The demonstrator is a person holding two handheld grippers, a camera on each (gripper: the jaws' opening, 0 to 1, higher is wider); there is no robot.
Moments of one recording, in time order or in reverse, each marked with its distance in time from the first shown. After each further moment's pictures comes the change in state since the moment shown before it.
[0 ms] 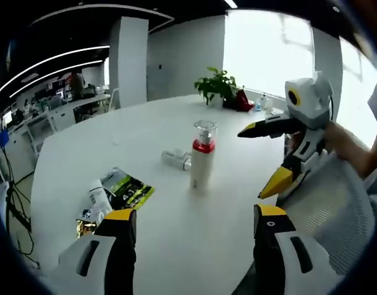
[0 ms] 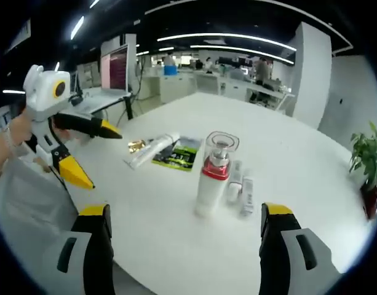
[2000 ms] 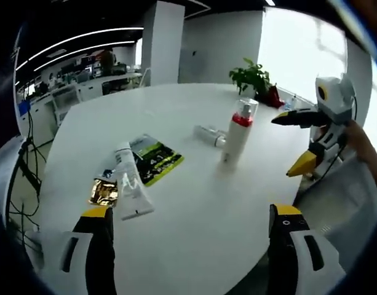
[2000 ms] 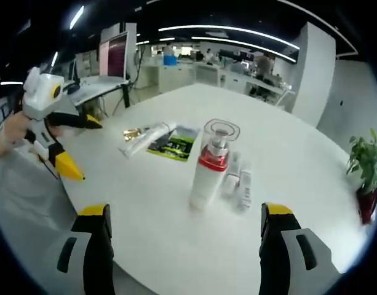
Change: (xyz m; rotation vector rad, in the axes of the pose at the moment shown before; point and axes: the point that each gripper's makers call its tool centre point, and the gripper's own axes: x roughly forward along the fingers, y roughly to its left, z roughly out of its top) left arm -0.005 0.035 -0.055 -0.129 0.120 0.154; right arm 0.008 -0.006 -0.013 -0.025 0.073 -0.013
